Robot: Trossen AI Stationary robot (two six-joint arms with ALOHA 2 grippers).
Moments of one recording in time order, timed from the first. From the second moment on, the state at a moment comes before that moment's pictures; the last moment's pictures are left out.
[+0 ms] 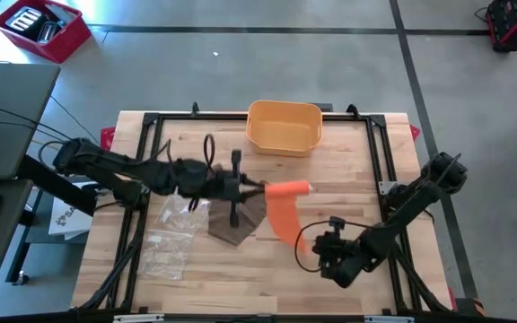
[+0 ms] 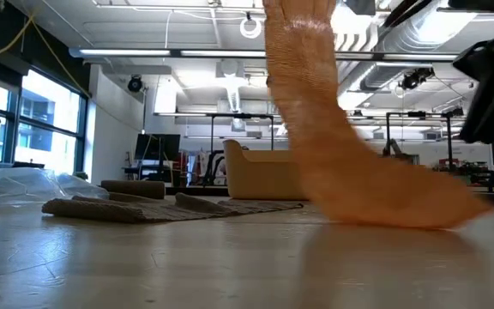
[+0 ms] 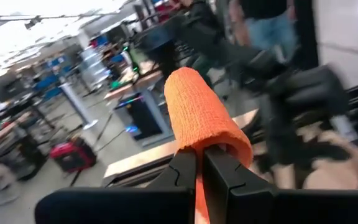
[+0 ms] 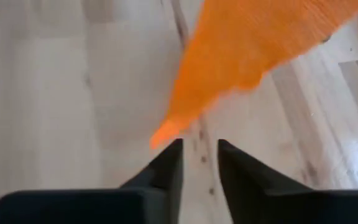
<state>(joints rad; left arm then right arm) -0.25 1.40 1.21 0.12 -0.28 0.39 0.76 1.61 0.95 -0.61 0.55 0.82</state>
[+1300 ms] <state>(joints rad) -0.53 1.94 1.95 -0.05 -0.36 0.56 1.21 1.46 1.37 -0.72 0.65 1.02</state>
